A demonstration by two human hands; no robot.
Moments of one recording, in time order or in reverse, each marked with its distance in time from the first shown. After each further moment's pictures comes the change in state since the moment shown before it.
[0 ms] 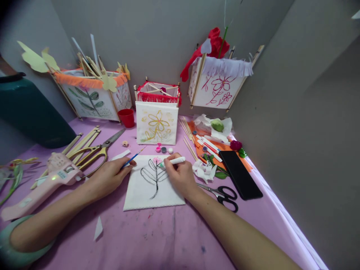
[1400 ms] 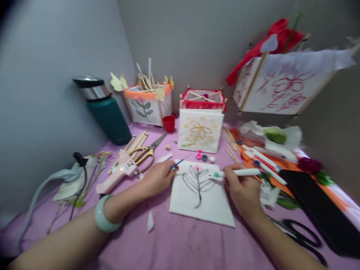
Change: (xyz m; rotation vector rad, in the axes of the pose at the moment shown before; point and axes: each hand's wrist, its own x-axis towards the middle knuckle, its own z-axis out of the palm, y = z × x) left_hand -0.003 -0.002 0.006 0.019 0.055 0.044; right_hand 0.000 0.001 -0.016 0.130 0.253 0.185
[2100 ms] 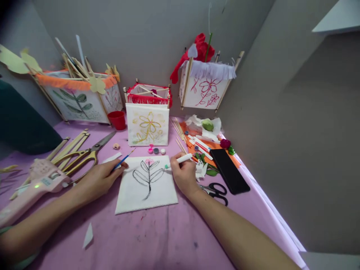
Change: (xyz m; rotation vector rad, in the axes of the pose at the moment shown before) left_hand 0.009 -0.001 -0.004 -0.049 -0.068 -0.072; right_hand 0.002 0.009 -0.002 -0.078 0.018 -0.191
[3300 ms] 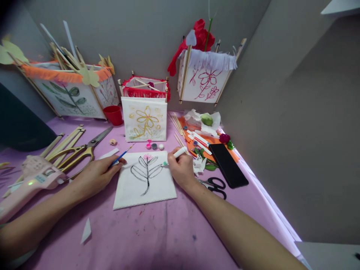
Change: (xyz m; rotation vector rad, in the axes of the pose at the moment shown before) left_hand 0.000 0.000 0.000 0.040 -0.007 -0.002; right_hand 0.003 0.000 0.000 -0.137 -0.041 -0.048
